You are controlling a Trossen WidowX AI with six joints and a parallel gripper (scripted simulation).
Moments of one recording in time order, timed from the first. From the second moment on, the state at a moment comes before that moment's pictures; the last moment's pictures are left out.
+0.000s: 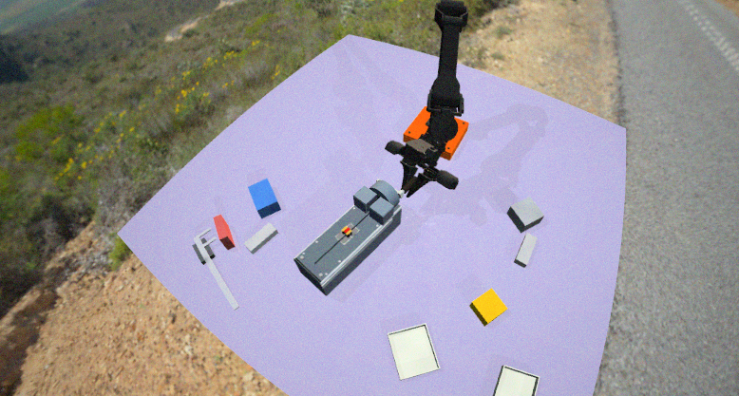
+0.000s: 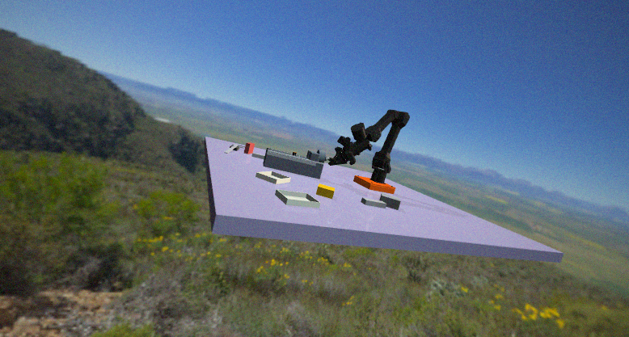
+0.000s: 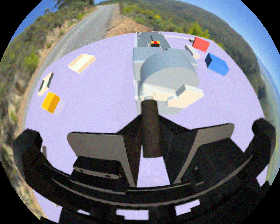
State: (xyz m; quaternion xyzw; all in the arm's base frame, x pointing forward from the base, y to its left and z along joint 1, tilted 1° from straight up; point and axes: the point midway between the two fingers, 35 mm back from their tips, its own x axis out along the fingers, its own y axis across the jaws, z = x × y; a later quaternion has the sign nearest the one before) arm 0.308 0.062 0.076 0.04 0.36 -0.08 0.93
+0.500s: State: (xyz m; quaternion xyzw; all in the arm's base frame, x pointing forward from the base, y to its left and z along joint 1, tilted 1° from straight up) arm 0.308 0.064 0.069 0.04 0.36 -0.07 0.93
